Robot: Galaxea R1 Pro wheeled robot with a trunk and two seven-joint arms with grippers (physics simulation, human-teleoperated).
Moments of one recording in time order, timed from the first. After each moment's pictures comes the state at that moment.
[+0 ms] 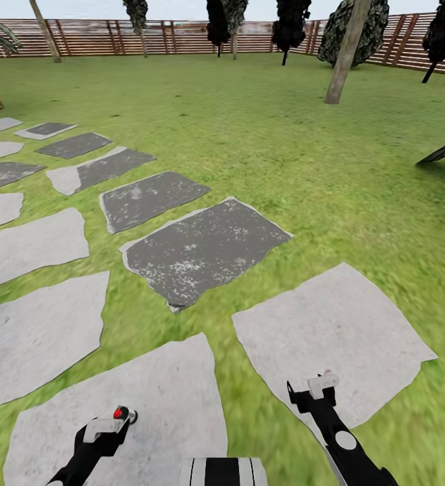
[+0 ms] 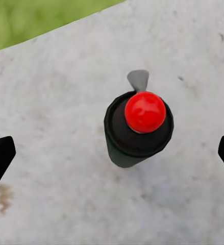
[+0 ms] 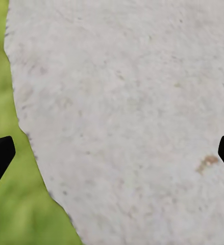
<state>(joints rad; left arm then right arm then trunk) -0.39 0.15 0.12 -0.29 0.00 -0.46 -0.20 -0.37 -0.04 0.01 -0.68 0.17 -0.23 0.00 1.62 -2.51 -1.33</state>
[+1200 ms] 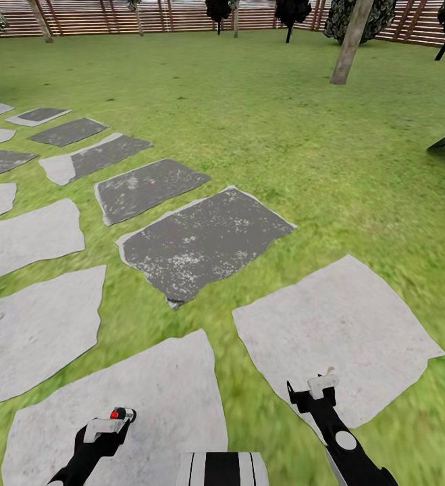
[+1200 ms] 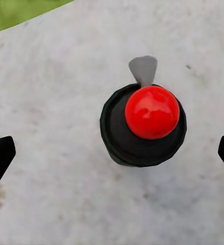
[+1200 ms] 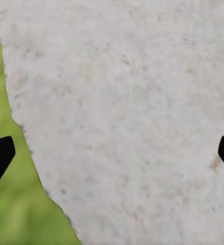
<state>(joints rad) -0.39 0.15 0.12 -0.30 0.00 -0.45 -0.20 -0.37 -0.04 0.01 -0.68 0.17 -0.23 0.00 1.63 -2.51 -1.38</state>
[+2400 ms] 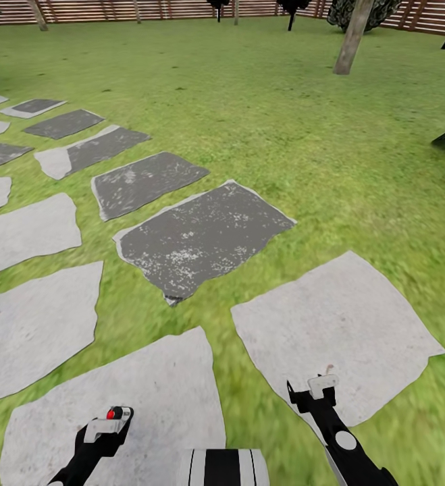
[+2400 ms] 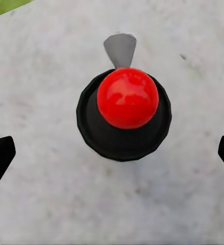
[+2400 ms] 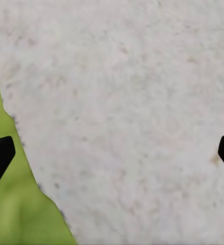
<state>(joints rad) -0.39 0.15 0.11 -0.30 0.00 -0.46 -0.20 -0.37 -0.04 0.01 -0.68 0.17 -0.23 0.00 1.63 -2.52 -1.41</state>
